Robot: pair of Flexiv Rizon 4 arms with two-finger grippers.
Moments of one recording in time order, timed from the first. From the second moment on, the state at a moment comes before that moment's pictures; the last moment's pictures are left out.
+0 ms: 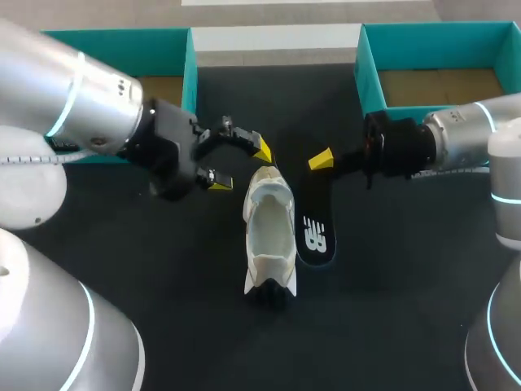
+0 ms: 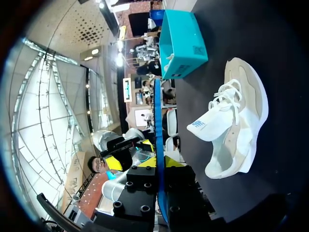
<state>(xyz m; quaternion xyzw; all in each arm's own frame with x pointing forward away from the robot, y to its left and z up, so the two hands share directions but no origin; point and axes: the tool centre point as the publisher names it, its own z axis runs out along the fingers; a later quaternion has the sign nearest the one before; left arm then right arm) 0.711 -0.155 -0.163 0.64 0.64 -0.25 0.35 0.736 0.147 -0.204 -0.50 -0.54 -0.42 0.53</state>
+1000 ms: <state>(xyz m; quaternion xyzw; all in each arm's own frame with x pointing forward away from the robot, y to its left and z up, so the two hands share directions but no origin) 0.727 -0.146 -0.183 0.53 0.55 -0.39 0.51 0.727 0.149 -0.196 -0.49 -0.53 -0.44 0.54</state>
